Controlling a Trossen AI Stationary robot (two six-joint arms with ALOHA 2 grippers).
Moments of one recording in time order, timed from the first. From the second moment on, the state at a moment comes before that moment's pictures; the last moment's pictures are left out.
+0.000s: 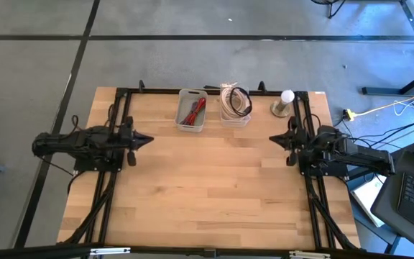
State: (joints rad) left arm -0.05 0.01 0.21 -0.36 -0.28 -0.08; right arm -0.14 0.00 0.15 -0.22 -0.03 -0.05
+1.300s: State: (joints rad) left arm 0.22 0.15 0.02 -0.02 0.04 -0.04; right arm -0.14 0.02 0.01 0.05 -0.15 0.01
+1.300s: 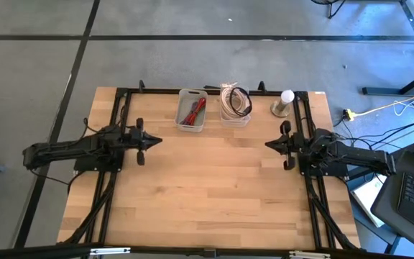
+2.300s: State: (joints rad) left arm 0.23 0.21 0.02 0.00 -0.03 -0.11; right arm -0.14 0.03 0.01 0.05 -0.15 0.02
